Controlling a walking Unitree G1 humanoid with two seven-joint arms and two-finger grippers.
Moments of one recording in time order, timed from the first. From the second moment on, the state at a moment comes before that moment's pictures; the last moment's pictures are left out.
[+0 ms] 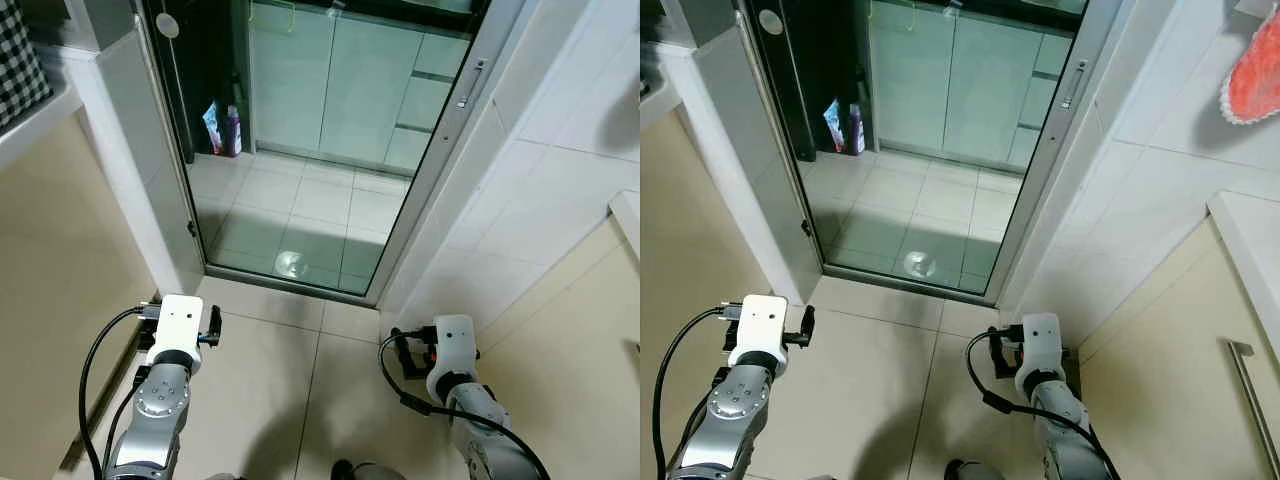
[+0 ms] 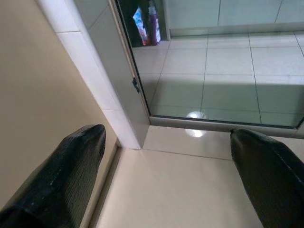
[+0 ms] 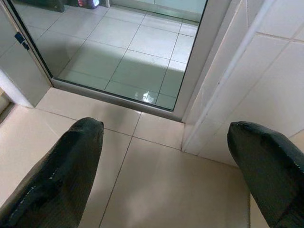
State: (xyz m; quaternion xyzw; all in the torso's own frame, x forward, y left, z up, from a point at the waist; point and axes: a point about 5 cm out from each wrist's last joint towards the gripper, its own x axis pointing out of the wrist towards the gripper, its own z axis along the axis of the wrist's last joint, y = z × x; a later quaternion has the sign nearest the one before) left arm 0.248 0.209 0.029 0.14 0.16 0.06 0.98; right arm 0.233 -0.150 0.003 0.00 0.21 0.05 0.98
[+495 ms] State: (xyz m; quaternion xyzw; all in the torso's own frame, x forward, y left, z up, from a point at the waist) left arm 0.248 0.210 0.029 0.14 0.15 0.07 0.98; right arm 0.234 -0.149 0.003 0.00 0.21 0.05 0.98
